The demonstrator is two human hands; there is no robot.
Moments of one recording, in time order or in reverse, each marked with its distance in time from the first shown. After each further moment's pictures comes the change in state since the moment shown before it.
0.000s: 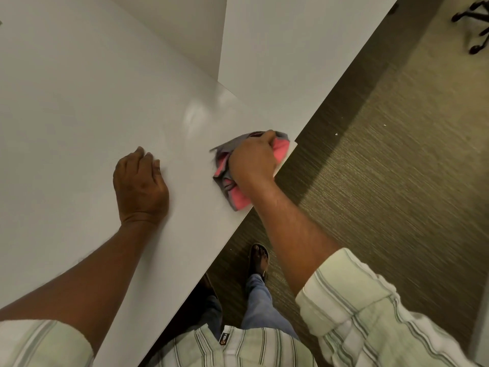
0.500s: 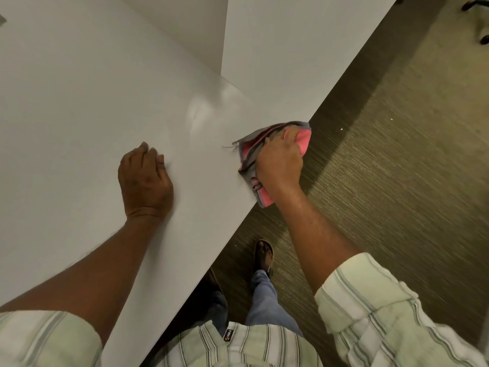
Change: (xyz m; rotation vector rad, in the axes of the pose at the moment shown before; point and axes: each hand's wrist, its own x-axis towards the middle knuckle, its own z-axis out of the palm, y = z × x) left_hand 0.000 -0.001 0.001 0.012 0.007 0.008; right_hand -0.003 0.036 0.039 0.439 0.242 0.262
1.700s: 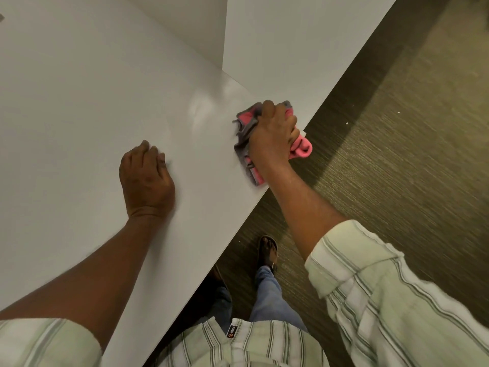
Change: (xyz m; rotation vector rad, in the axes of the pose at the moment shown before) left_hand 0.000 0.000 -0.001 -0.002 -0.005 -0.005; right_hand 0.023 -0.031 -0.010 0.169 0.052 -0.023
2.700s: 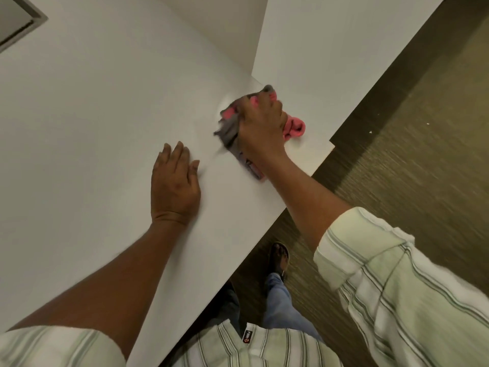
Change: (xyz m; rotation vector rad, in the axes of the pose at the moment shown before) left_hand 0.003 0.006 -0.003 -0.009 -0.146 0.025; right_hand 0.018 -0.052 0.028 0.126 -0.106 -0.334
